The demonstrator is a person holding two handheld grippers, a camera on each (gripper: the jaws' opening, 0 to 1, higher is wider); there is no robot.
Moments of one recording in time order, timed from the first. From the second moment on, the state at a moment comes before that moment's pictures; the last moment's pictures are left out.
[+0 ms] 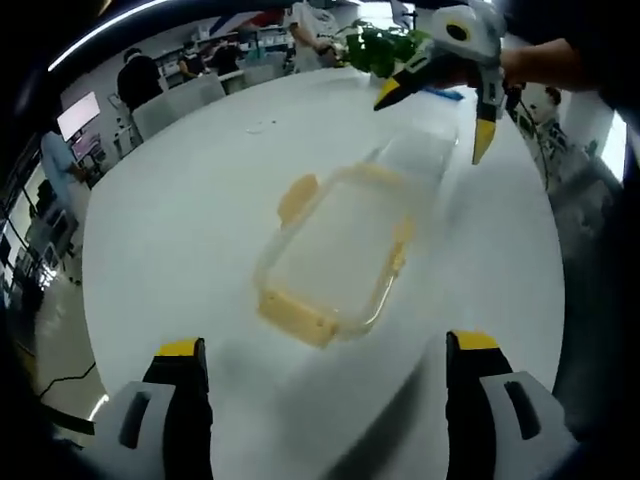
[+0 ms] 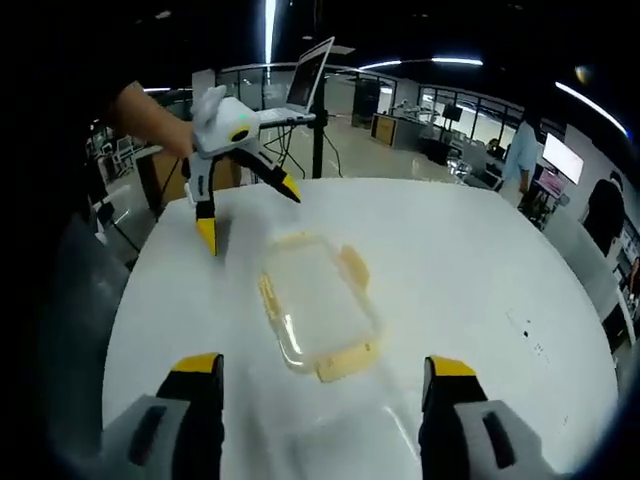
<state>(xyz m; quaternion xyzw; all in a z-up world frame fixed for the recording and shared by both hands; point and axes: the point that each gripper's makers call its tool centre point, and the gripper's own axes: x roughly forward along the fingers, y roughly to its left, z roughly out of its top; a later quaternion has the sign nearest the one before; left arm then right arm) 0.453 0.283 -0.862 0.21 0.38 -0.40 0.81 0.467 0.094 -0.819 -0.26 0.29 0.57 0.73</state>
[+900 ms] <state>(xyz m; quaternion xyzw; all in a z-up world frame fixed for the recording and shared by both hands) 0.460 0.272 -0.868 0.27 0.38 -0.49 0.74 0.480 0.104 -0.838 -0.36 0.29 0.62 0.63</state>
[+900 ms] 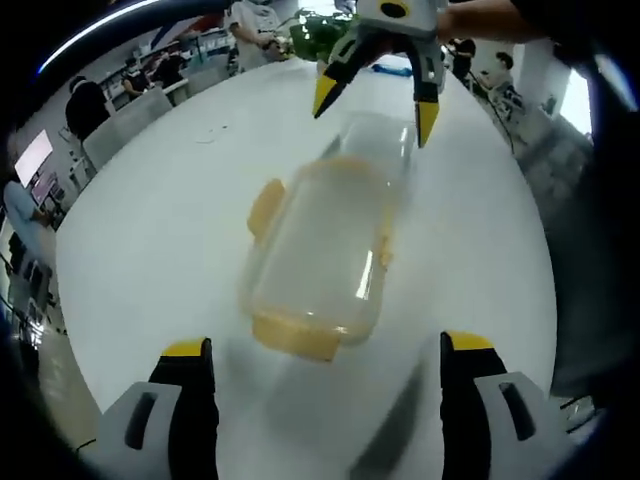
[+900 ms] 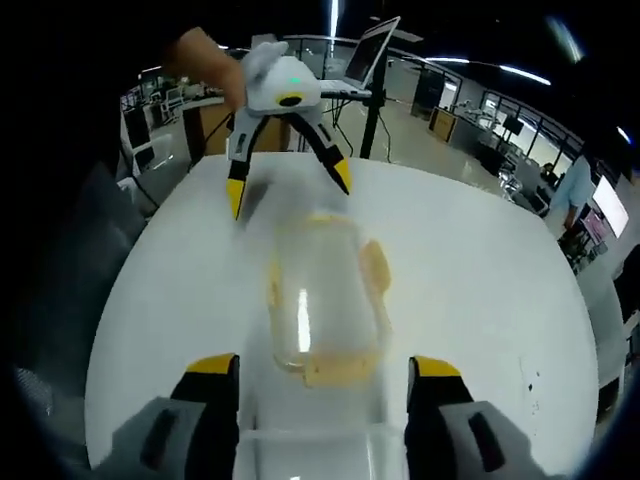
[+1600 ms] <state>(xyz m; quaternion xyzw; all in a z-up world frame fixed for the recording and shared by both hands) 0.477 0.278 -0.880 0.36 0.37 -0.56 0.64 0.496 0.115 -0.873 -0.45 0.32 0.65 0.53</state>
